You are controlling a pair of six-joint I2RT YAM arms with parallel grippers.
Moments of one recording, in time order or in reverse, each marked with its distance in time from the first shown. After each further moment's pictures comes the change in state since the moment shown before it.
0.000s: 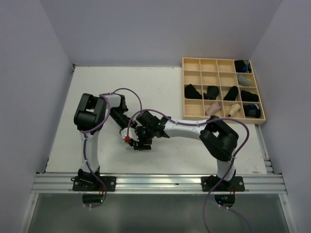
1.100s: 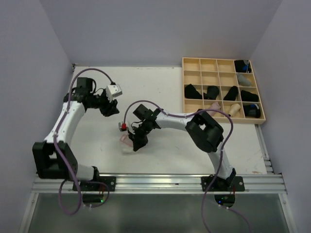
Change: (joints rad) left arm 0.235 -0.678 -0.082 0.537 -0.095 -0.186; right arm -0.056 0.203 0.199 -0.137 -0.331 0.163
